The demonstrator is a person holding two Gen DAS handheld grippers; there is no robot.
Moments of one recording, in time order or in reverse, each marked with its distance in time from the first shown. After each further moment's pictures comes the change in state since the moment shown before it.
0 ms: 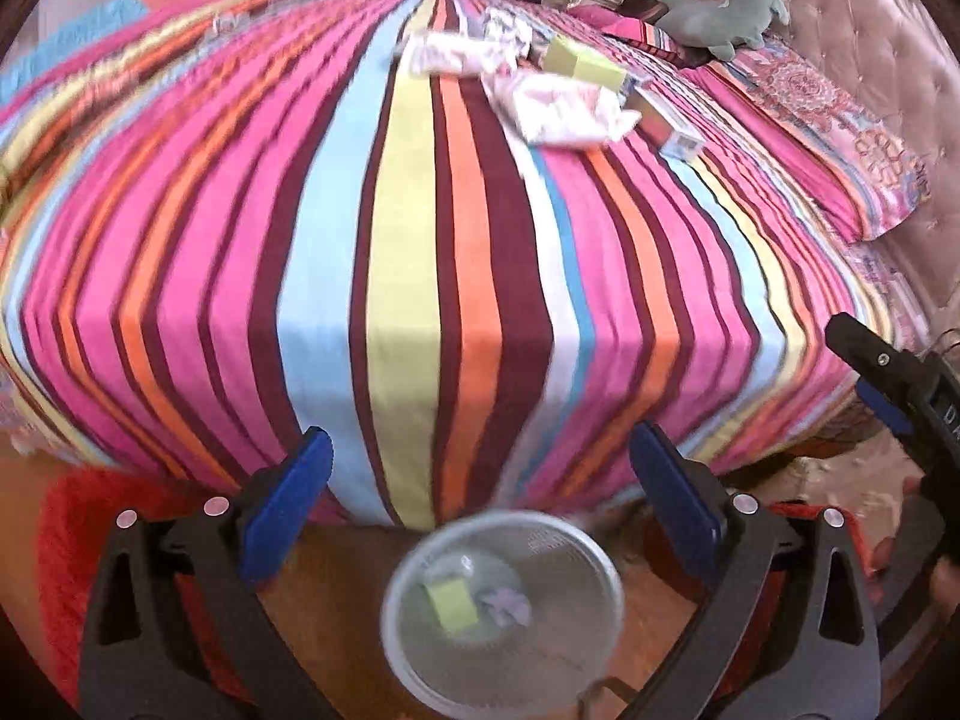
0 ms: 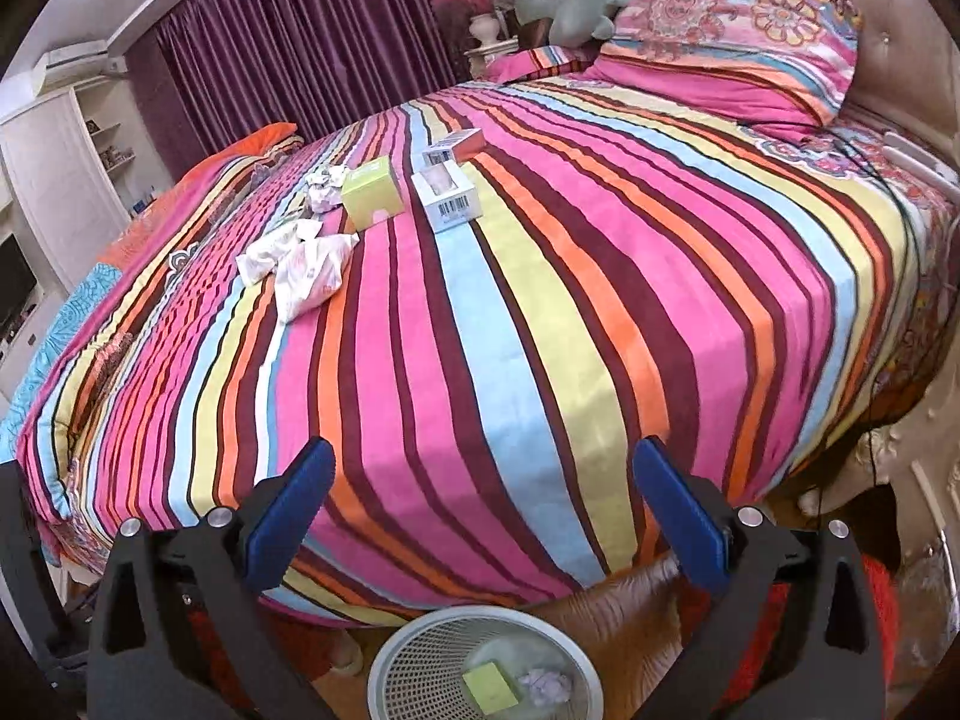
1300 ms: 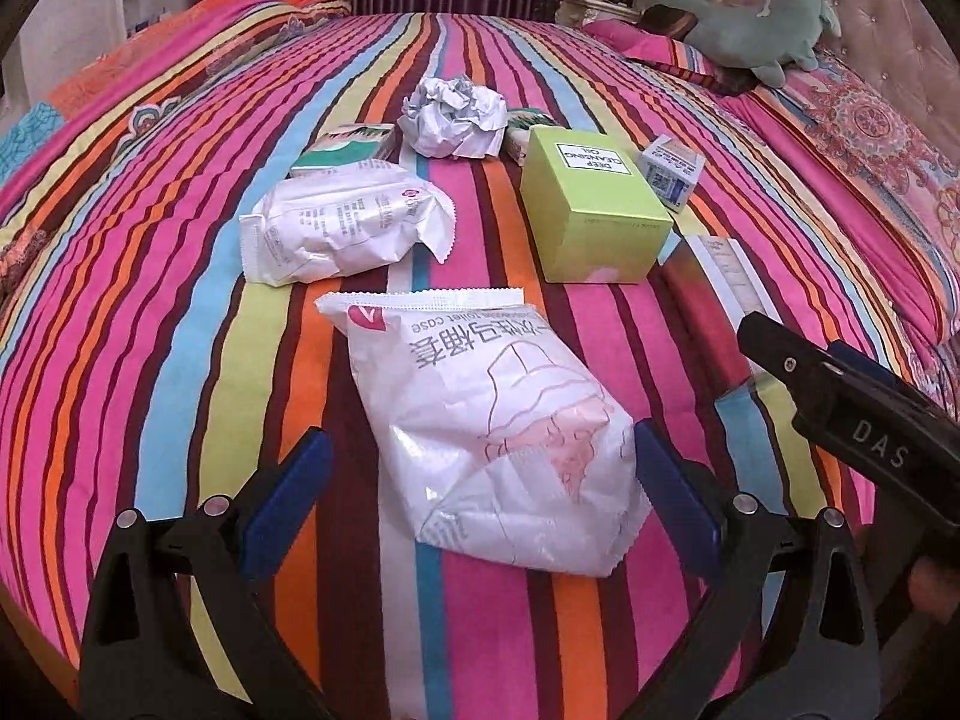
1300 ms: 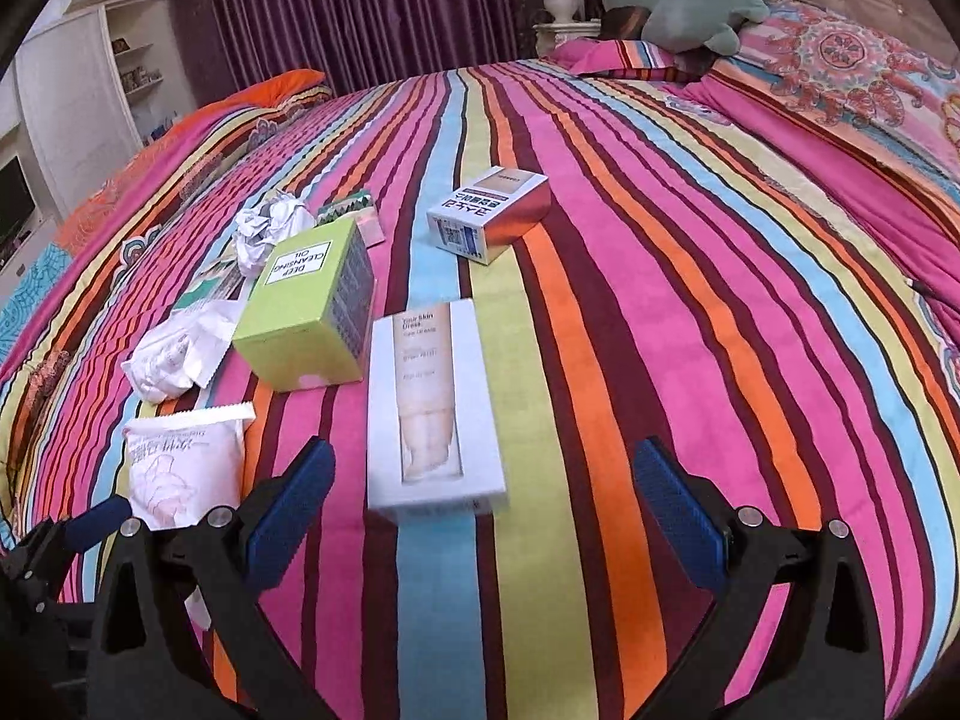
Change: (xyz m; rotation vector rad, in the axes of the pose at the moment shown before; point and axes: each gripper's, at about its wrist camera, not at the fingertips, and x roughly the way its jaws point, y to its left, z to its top) left arm 0.116 -0.070 0.190 0.000 -0.026 0.082; right arm 0.159 0.022 0.157 -0.213 0.082 0.020
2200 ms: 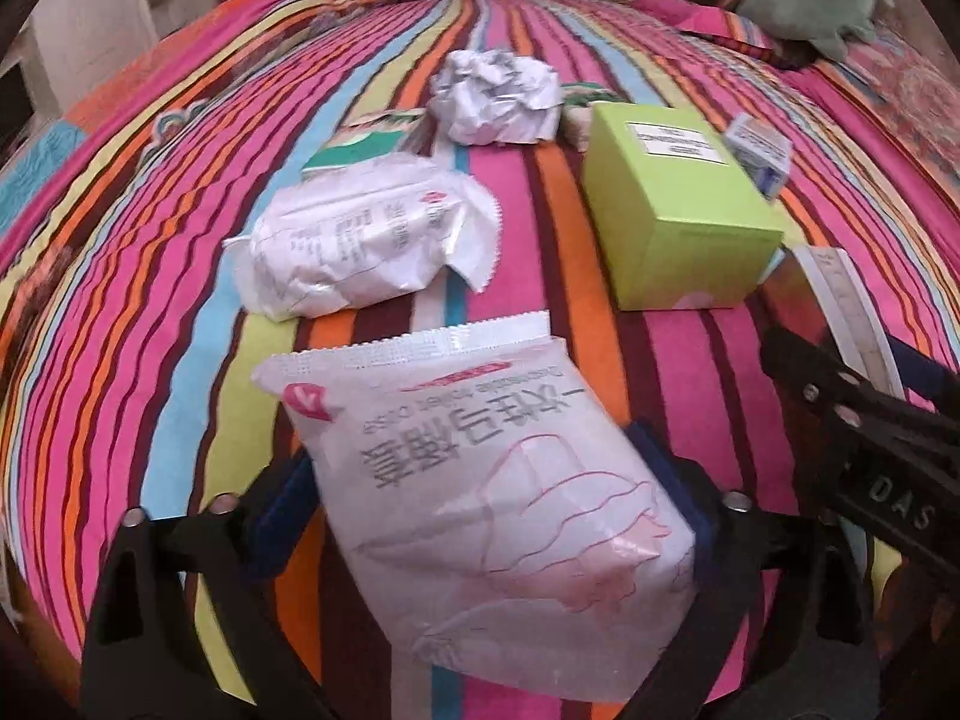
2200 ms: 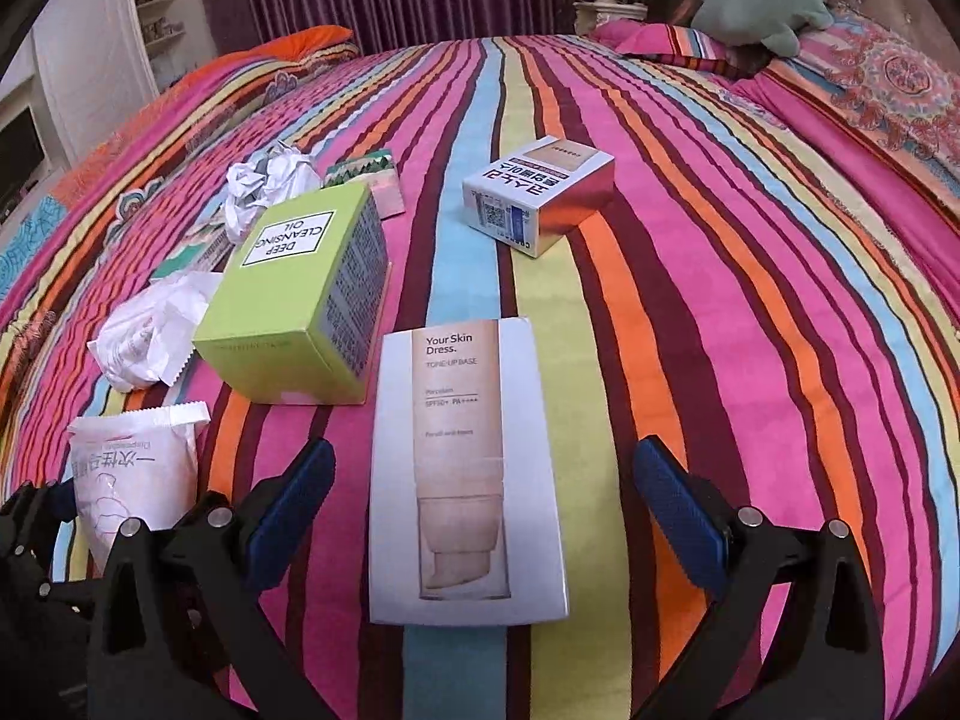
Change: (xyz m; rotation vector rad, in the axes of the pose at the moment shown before) left arm 0.043 -0.007 0.021 0.030 0.030 0.167; right arm 0.045 0.017 0.017 -0.084 0.083 0.006
